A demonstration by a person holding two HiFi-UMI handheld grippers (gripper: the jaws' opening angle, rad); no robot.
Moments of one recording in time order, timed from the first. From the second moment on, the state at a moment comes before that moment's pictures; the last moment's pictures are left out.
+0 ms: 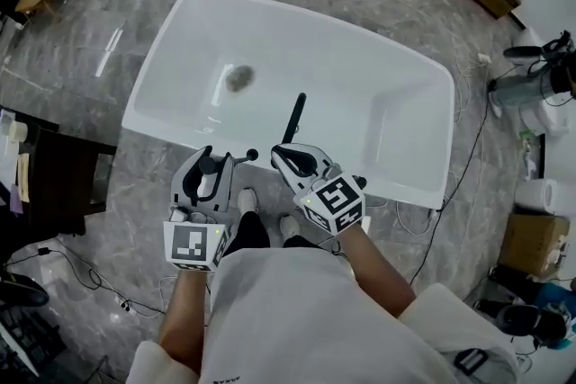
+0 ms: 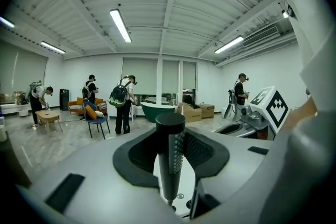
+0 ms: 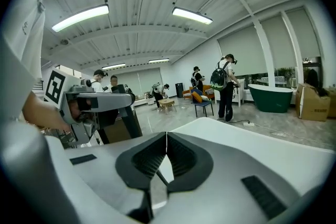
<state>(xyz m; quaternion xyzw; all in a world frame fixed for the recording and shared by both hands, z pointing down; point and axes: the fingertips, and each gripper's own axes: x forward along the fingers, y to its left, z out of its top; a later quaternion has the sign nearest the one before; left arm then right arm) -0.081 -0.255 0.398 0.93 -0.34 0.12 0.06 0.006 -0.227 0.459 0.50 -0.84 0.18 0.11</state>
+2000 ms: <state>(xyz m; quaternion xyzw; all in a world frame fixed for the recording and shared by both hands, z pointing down) -0.044 -0.273 0.638 0.92 -0.27 0.25 0.15 0.004 -0.211 0.597 0.53 -0.78 0.28 0.16</state>
